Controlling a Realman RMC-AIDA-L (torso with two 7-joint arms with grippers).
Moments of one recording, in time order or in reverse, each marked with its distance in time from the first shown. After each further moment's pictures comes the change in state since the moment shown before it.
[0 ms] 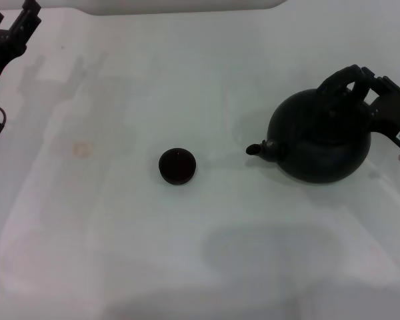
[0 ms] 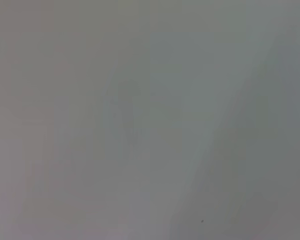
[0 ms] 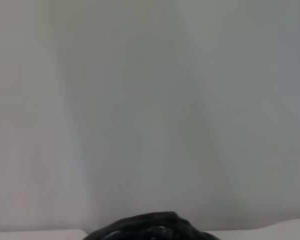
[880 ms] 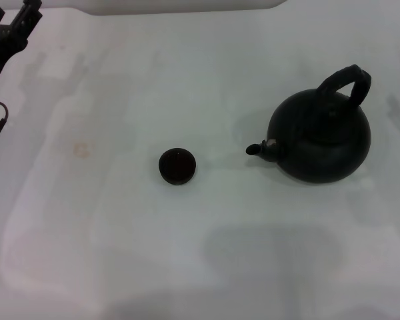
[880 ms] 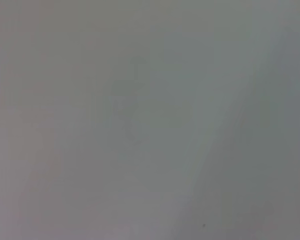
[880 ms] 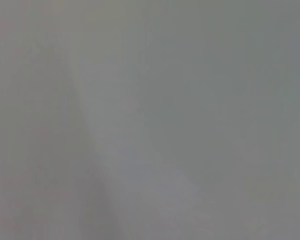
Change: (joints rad) left arm -0.018 -0.003 -0.001 -0.007 -0.017 -0.010 -0.001; right arm -0.111 0.002 0.286 0.012 0.005 -0.132 -0.033
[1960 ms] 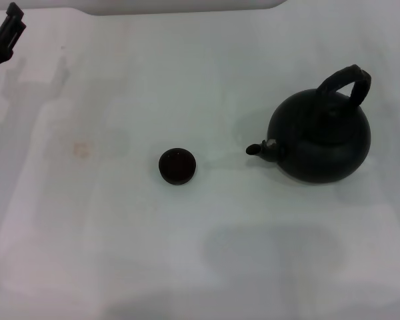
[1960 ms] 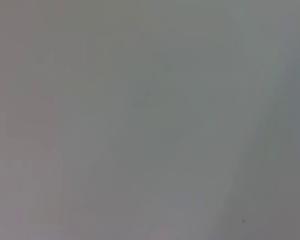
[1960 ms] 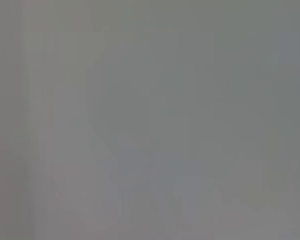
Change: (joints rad) left arm 0.006 0.001 0.015 -0.038 -0.094 -0.007 0.129; right arm 0.028 0.016 0.064 -0.070 0.117 0.133 -0.311
